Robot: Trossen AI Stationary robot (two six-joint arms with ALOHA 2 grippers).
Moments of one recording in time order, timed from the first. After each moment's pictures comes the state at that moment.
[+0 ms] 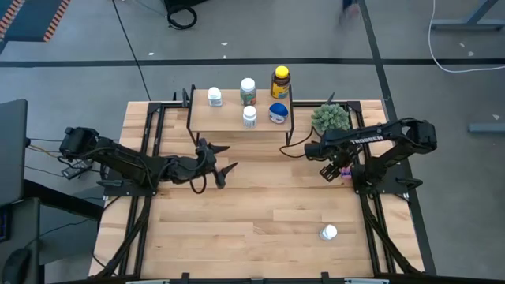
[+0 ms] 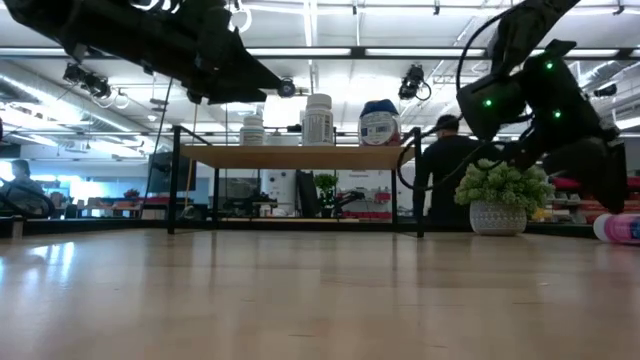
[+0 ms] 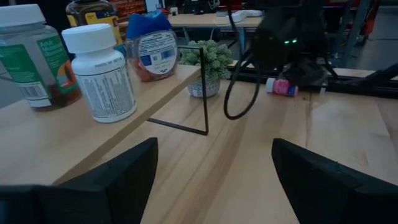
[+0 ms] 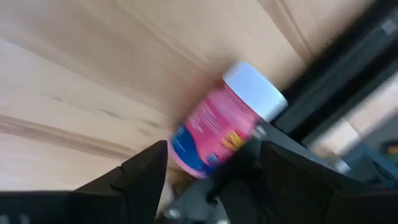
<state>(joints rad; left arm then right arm) -0.18 1.26 0.49 0.57 -0.65 -0.08 -0.23 1.43 0.75 -1.30 0.05 0.72</state>
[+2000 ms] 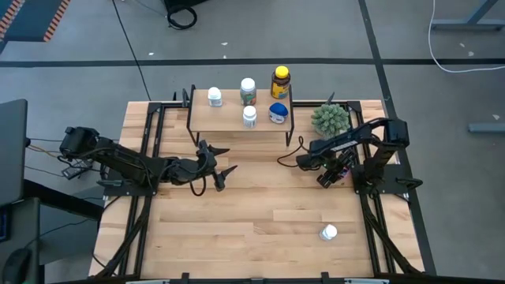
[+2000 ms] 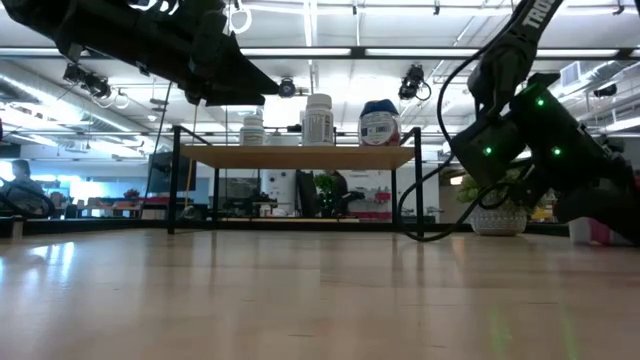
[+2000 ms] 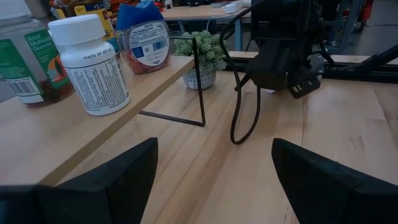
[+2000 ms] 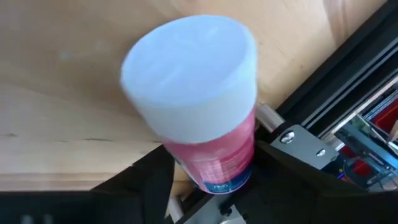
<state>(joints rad) -0.19 1.26 0.49 0.53 -0.65 -0.07 -0.16 1.71 0.75 -1.23 0.03 0.82</state>
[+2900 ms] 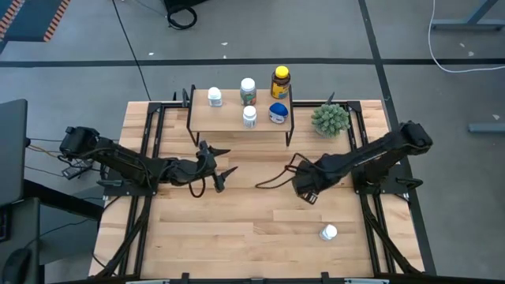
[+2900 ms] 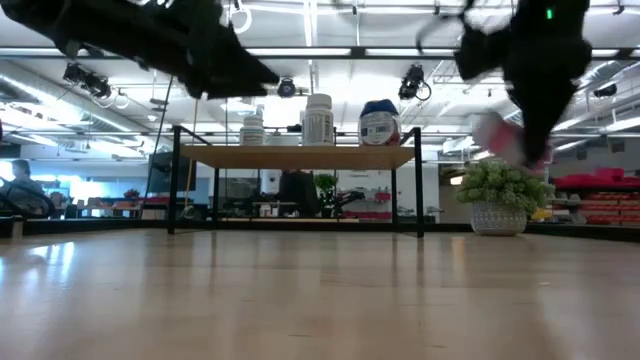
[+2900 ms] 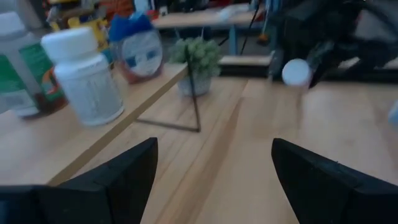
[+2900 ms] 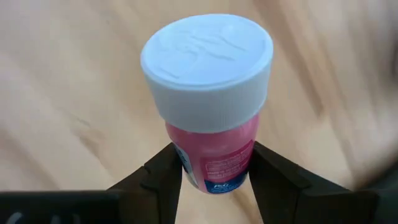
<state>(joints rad) -0.21 1.26 0.49 0.56 -0.65 -0.03 0.29 1.52 1.09 -1.19 0.23 0.89</state>
